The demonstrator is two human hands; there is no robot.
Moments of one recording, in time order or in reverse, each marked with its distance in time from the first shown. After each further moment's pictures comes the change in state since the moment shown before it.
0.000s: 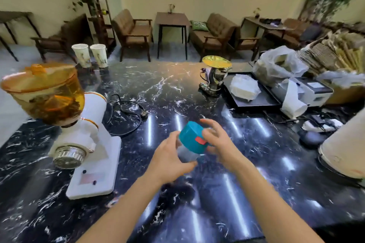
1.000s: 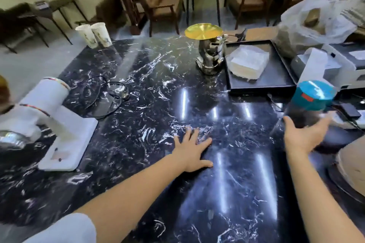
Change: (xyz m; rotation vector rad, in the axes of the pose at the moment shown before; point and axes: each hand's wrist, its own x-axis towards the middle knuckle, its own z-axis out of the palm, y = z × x) left_hand 0.093 0.056 0.208 0.743 -0.632 -0.201; right_hand 0.070 0.097 -0.344 -0.289 1.051 -0.213
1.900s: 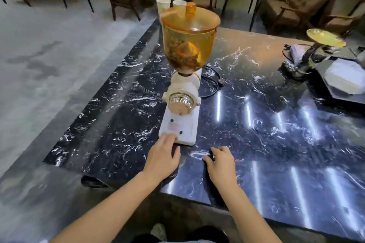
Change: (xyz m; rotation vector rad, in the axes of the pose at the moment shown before) left_hand -0.252 -0.371 0.106 -0.537 0.832 -0.130; right_hand -0.516 -0.147 0.181 -0.598 -0.933 -0.336
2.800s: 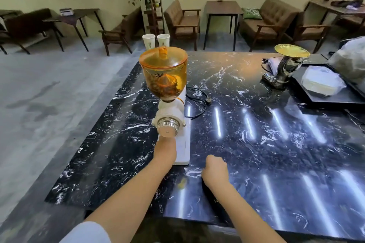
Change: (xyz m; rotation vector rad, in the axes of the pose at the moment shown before) left_hand 0.104 0.017 0.014 0.441 -0.318 -0.299; right_hand 0.023 -0.022 -0.021 -0.214 -0.139 0.140
